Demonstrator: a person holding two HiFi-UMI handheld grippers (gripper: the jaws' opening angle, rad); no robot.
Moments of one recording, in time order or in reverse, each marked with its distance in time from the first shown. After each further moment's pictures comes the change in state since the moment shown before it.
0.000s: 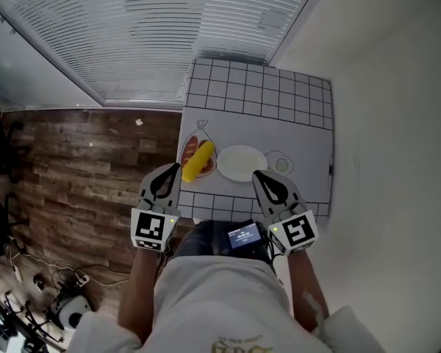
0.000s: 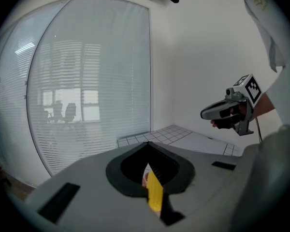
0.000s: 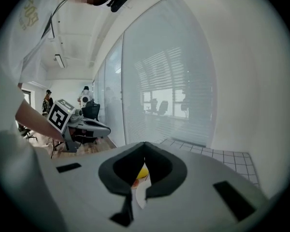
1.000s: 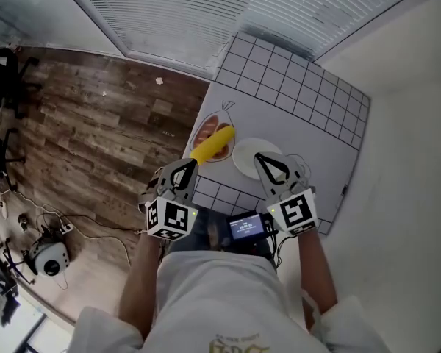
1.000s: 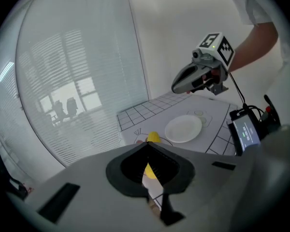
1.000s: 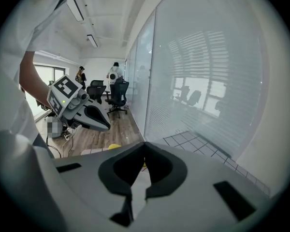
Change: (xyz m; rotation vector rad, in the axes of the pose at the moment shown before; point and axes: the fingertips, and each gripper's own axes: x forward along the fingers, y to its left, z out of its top) left arm 0.015 -0.025 -0.097 0.171 0.340 0.057; right arm 0.078 0.003 -0.053 -0.291 0.211 0.333
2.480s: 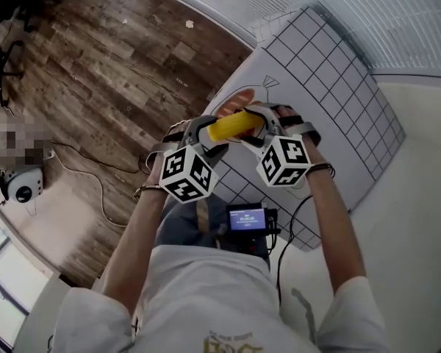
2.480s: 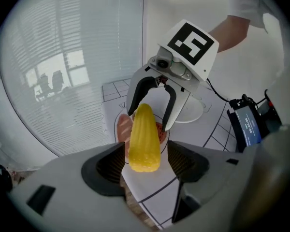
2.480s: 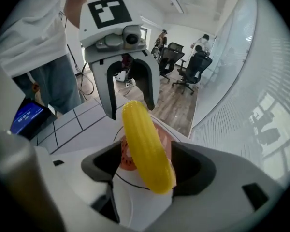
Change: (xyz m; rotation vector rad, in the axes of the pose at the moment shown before) left arm 0.069 -0.024 -0.060 -0.107 0.216 -0.187; right arm 0.145 0.065 -0.084 -0.758 0.294 0.660
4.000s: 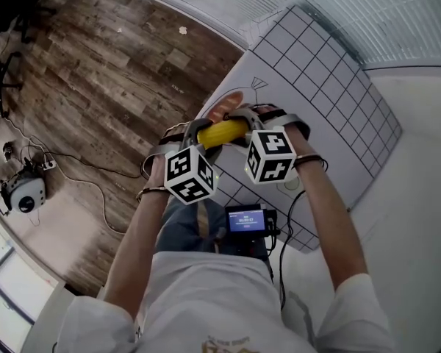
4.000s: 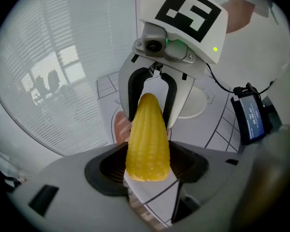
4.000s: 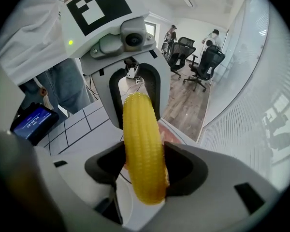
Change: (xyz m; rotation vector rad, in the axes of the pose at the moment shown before) left arm 0.014 -0.001 0.000 0.060 0.140 0.011; right arm 0.002 0.008 0.006 -0.050 0.047 0.140
